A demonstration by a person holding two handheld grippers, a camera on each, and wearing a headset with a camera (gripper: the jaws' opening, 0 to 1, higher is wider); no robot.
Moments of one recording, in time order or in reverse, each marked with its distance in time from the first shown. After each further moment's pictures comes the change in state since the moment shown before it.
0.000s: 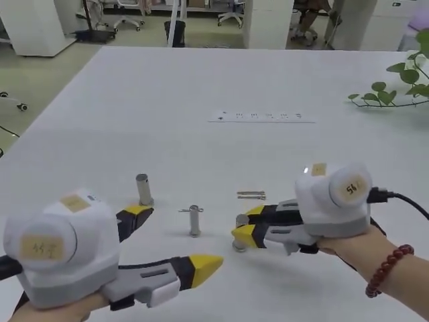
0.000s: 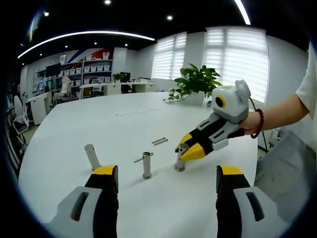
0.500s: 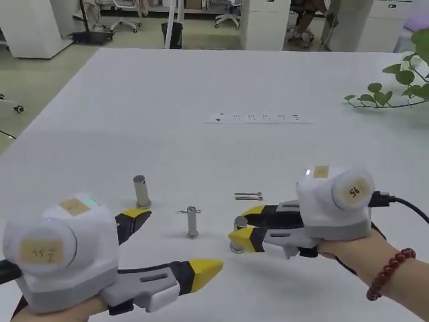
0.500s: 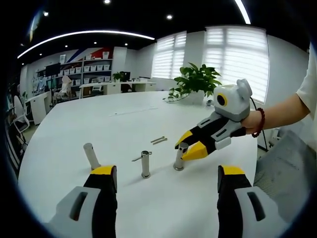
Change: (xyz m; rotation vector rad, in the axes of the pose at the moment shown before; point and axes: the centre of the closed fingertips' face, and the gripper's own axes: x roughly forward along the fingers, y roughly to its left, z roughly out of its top) left arm 0.000 -0.002 -0.002 0.000 0.006 -0.001; right arm -0.006 0.003 0.004 0.026 -0.032 -0.003
